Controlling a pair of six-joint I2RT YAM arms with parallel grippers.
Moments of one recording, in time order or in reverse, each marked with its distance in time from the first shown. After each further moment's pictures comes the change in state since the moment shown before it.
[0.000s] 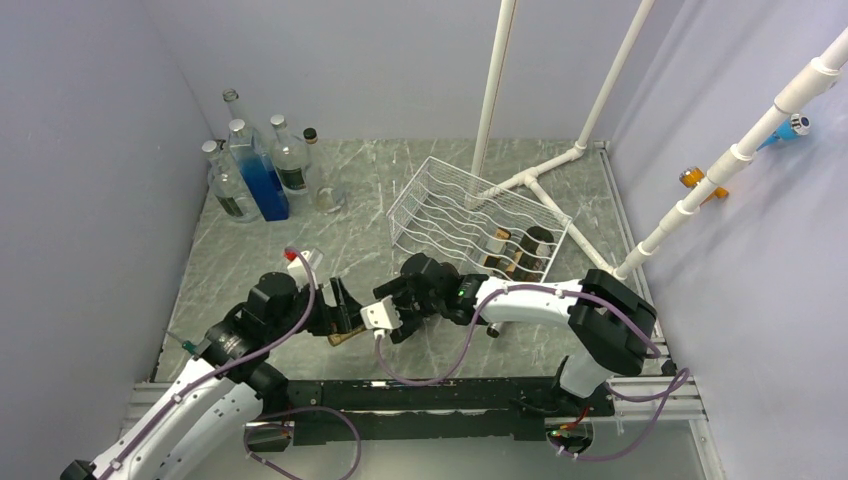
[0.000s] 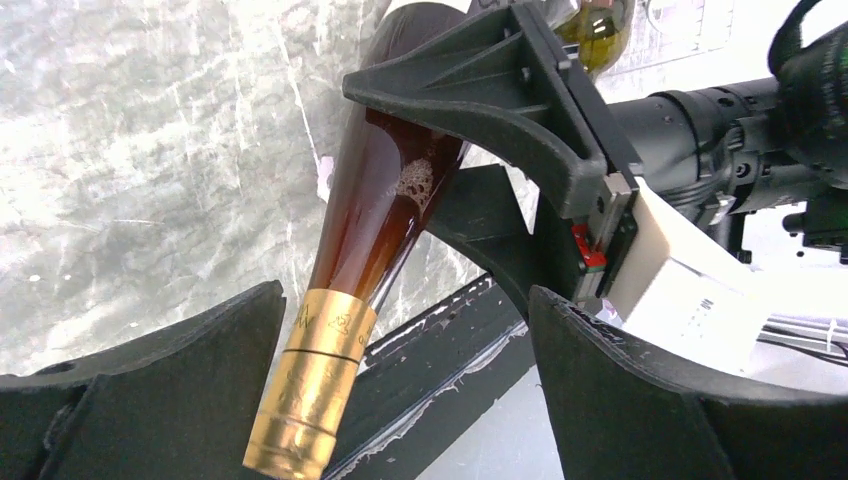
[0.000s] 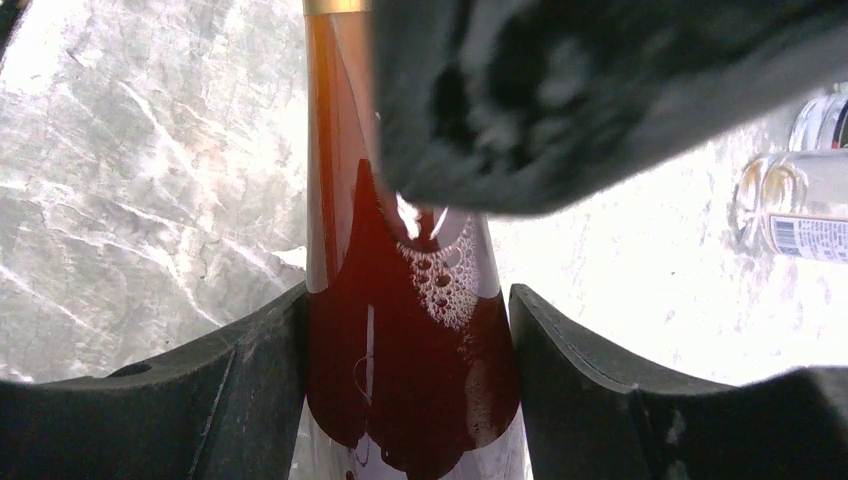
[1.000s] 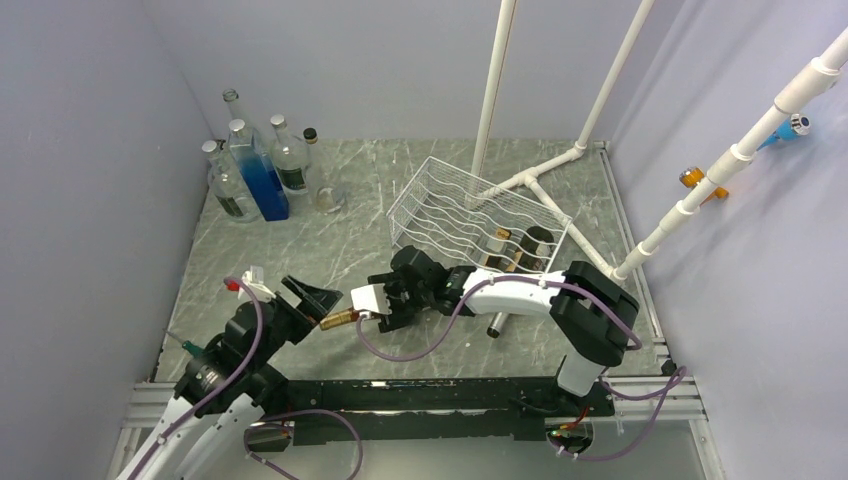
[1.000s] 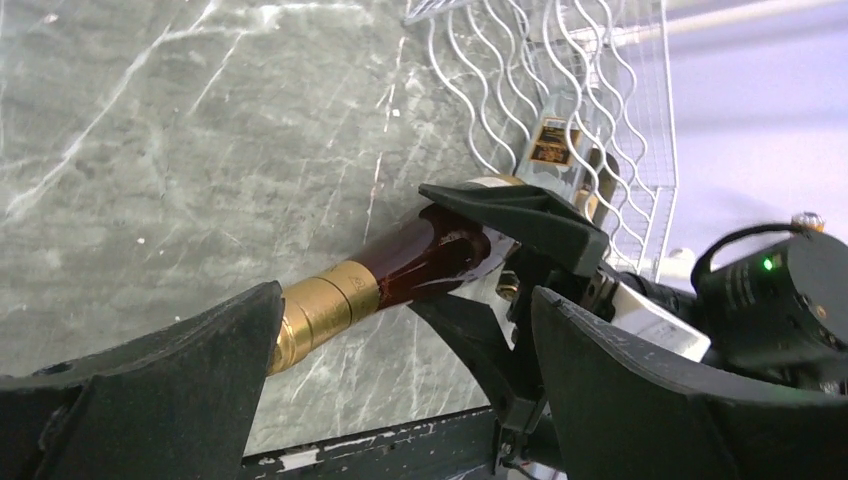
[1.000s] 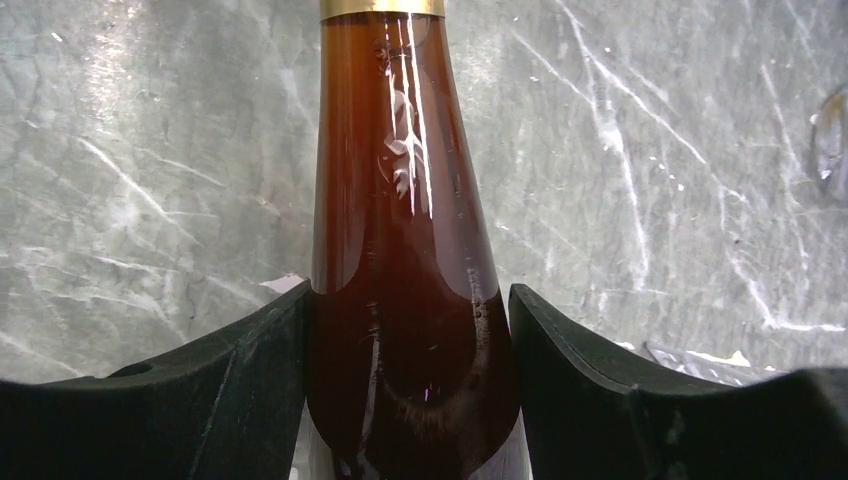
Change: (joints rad) left arm -0.003 -0.359 -0.068 -0.162 -0.426 -0.397; right arm -0.019 0.091 0.098 -0.033 0.011 0.179
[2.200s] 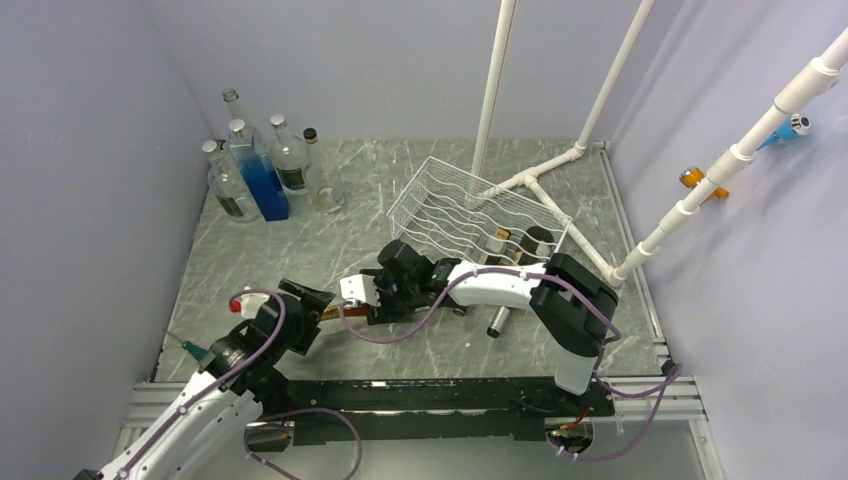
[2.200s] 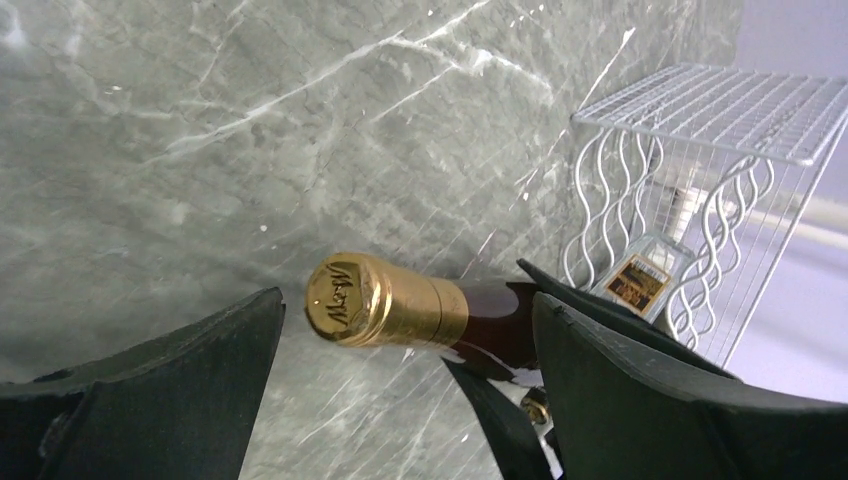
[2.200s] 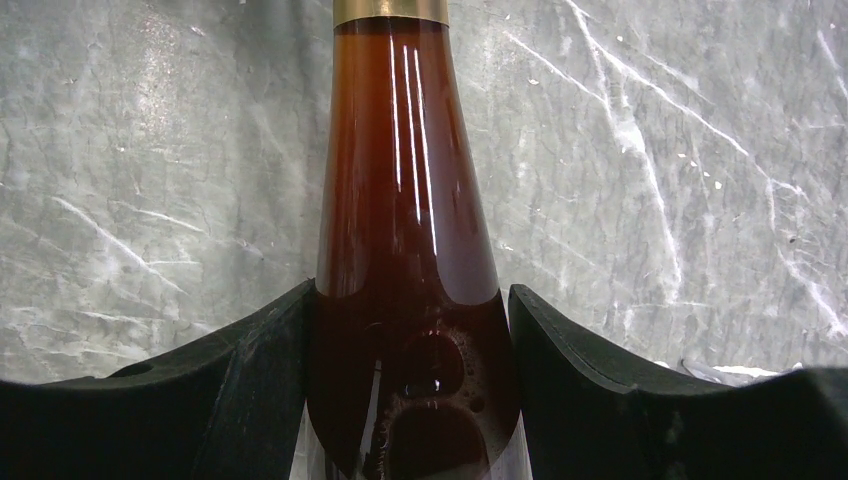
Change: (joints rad) left arm 0.000 0.198 -0.073 -0.069 -0.154 -0.402; right arm 0.000 0.107 0.119 -0.066 -0.002 0.101
